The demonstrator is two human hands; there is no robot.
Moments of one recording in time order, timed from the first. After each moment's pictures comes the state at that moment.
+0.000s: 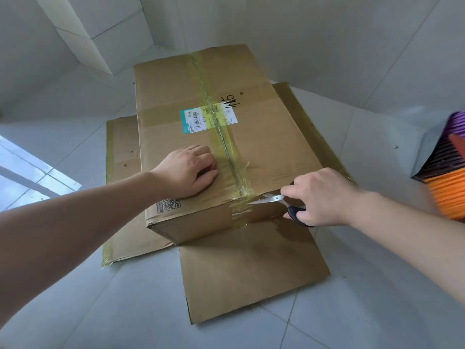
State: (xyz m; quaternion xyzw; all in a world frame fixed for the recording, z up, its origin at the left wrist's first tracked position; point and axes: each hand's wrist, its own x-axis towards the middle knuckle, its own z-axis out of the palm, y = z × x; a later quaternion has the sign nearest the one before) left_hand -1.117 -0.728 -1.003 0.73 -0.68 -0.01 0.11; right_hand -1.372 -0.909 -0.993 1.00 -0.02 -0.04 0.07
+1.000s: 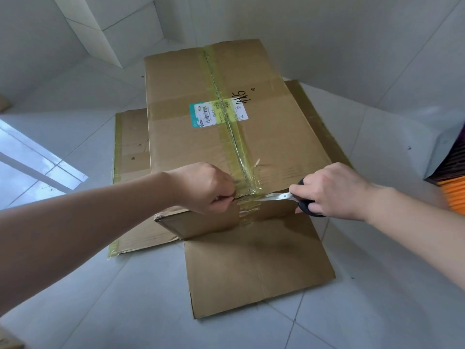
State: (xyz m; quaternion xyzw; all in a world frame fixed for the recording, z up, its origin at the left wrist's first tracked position) left_hand -1.148 -0.719 -0.988 0.57 -0.81 -0.07 0.12; right_hand -1.366 -0.915 -0.986 0.99 0.08 0.02 0.08
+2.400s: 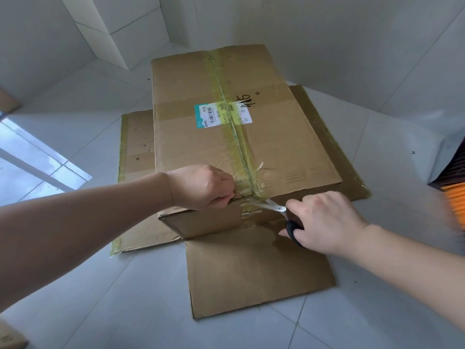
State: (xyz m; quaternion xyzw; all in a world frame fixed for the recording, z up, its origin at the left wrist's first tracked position) left_hand -1.139 -0.711 -0.987 0.53 -0.83 -0.02 0.14; right_hand -1.374 -0.853 -0.994 0.99 -0.09 -0.02 0.06
